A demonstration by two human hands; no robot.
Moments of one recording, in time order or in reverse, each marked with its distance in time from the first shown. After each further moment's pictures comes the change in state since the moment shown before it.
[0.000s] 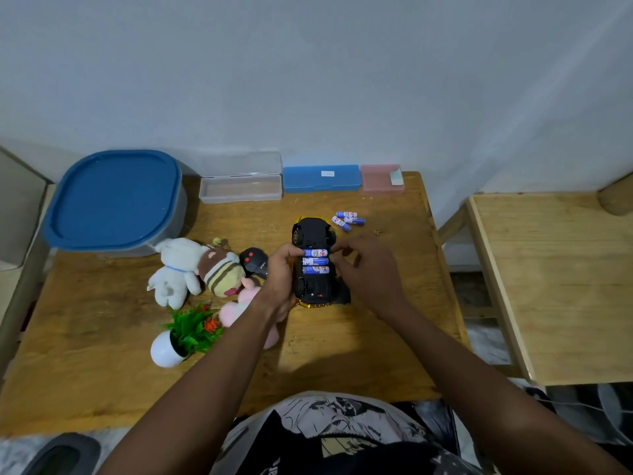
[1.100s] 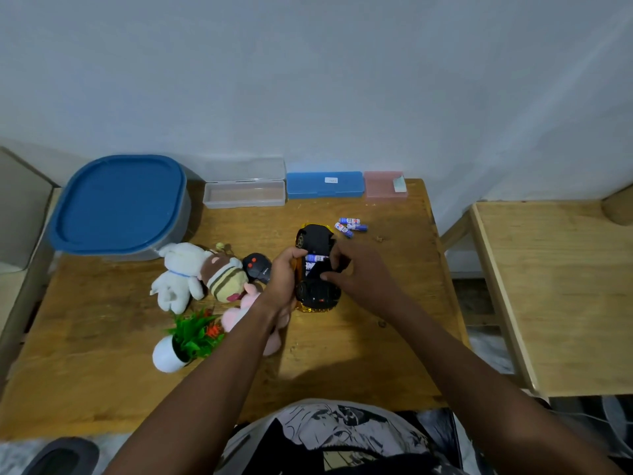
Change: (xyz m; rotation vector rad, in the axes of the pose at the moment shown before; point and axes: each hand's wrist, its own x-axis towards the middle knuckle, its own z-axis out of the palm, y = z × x) left_hand 0.006 0.008 0.003 0.080 0.057 -0.037; right_hand 0.012 -0.004 0.001 0.122 -0.248 -0.040
